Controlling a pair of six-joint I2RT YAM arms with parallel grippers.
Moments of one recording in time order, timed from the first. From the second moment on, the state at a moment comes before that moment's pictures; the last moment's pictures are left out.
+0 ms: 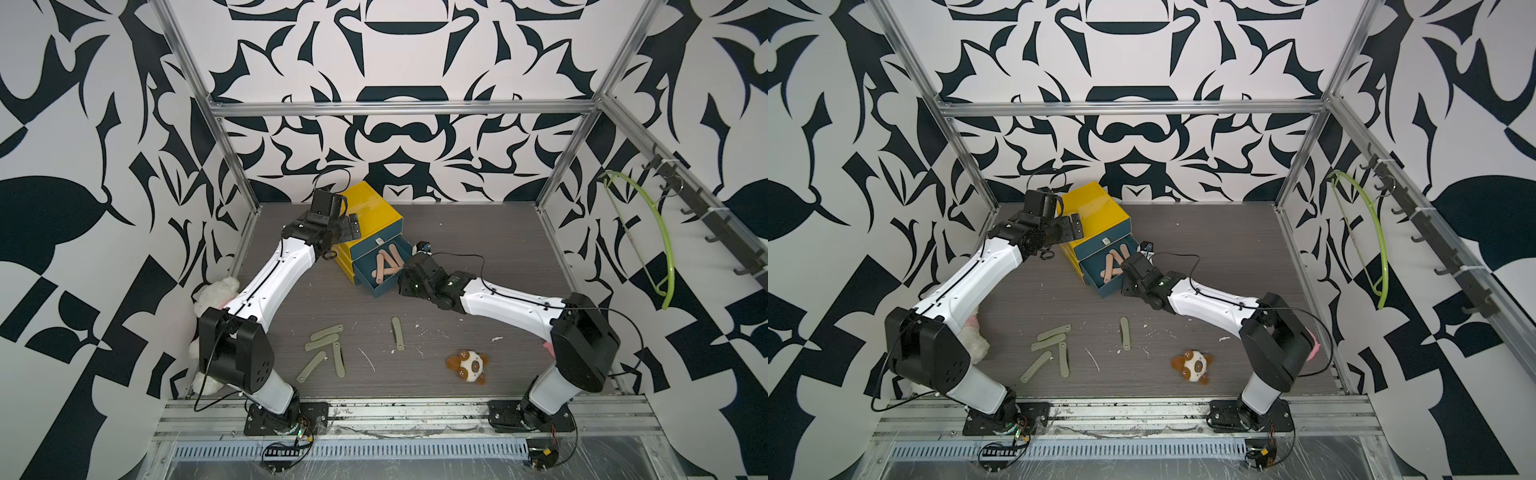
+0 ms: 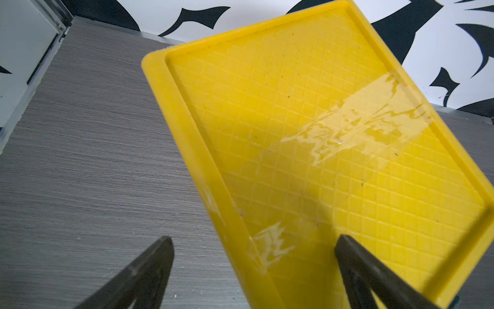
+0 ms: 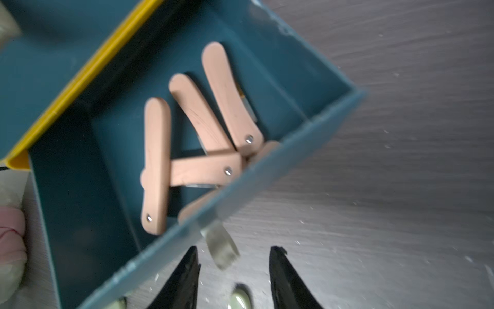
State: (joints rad) left arm -0.36 1.58 1.45 -0.62 -0.16 -0.43; right arm 0.83 1.67 1.14 -0.27 0.20 0.81
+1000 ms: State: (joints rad) left arm -0.36 1.56 1.38 -0.54 -0.13 -0.44; right arm 0.78 1.94 1.29 0.07 0.08 0.92
